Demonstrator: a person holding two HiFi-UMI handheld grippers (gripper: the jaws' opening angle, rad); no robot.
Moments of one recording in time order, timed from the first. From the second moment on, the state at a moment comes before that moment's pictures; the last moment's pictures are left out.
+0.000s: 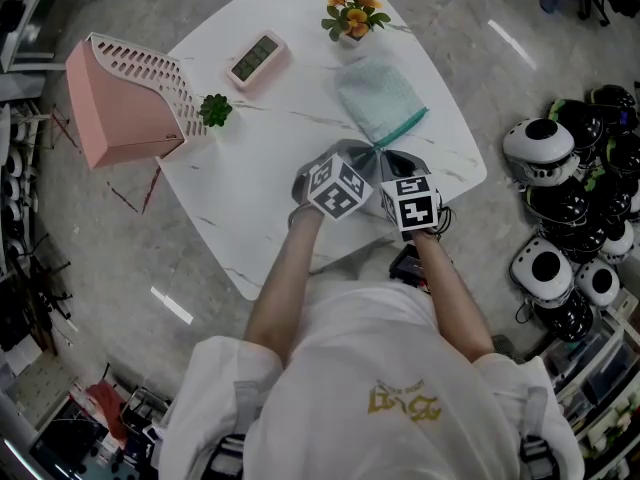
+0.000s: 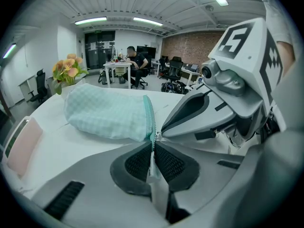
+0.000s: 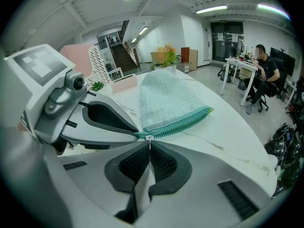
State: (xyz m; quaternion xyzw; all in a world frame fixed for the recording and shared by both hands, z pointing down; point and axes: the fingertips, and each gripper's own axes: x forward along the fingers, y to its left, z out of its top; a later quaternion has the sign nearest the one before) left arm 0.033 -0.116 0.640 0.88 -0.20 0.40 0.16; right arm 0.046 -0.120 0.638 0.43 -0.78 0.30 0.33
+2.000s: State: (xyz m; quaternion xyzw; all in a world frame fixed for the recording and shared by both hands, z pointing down) left arm -0.013 -0.093 0.628 0.87 -0.23 0.40 0.17; right arm 0.029 -0.103 0.628 0.43 -0.79 0.27 0.35
